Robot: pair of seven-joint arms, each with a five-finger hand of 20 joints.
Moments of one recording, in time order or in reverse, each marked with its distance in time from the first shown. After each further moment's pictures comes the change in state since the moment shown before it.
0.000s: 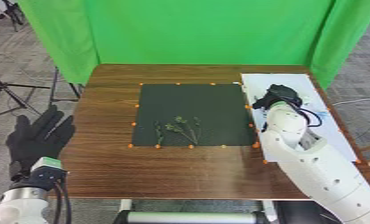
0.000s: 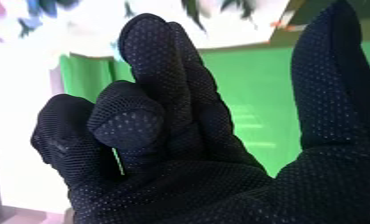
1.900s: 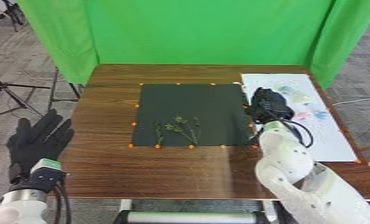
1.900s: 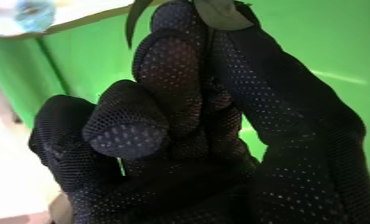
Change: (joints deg) left arm 0.7 -0.6 -0.4 -0.3 -0.1 1.9 -1.1; right arm -14.2 1.8 2.1 -19.8 -4.9 11.9 -4.2
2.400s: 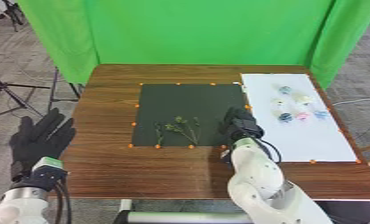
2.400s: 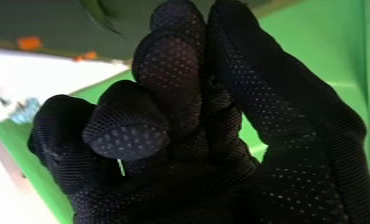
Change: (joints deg) left arm -0.9 0.2 0.0 0.2 0.3 0.0 -1.4; right arm -5.2 -11.0 -2.6 0.8 -1.9 -2.3 0.8
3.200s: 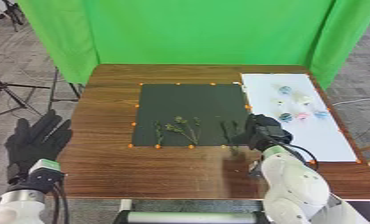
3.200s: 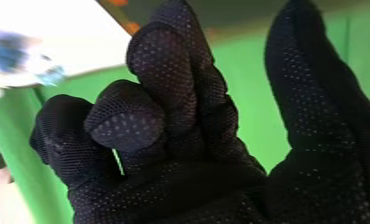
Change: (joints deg) left arm 1.6 0.1 -0.8 -0.1 -0.1 -0.2 1.1; right arm -9.6 11.2 9.4 -14.4 2.0 -14.5 -1.3
